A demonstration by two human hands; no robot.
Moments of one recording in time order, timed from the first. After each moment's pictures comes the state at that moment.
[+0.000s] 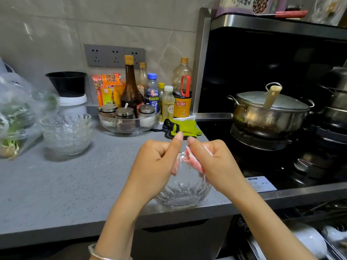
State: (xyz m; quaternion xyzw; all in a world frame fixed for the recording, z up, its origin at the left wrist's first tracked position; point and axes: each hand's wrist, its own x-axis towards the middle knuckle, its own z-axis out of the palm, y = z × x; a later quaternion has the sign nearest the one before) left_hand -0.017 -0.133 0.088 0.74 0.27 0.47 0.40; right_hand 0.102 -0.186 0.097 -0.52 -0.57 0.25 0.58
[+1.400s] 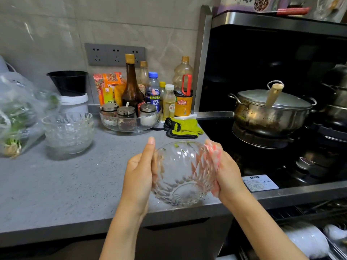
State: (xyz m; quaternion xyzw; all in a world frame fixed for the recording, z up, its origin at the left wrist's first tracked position) left_hand -0.025 -0.128 0.055 0.52 0.29 0.54 0.59; right_hand 0.115 -0.182 0.062 -0.56 -0.36 0.35 0.67
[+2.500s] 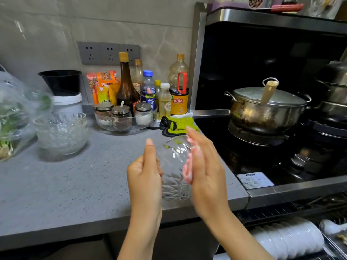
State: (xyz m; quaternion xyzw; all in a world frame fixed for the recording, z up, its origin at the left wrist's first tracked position) left_hand 0.002 -0.151 0.058 0.43 0.37 0.62 0.55; right_hand 0.090 -0.183 0.044 -0.53 -0.58 0.01 0.62
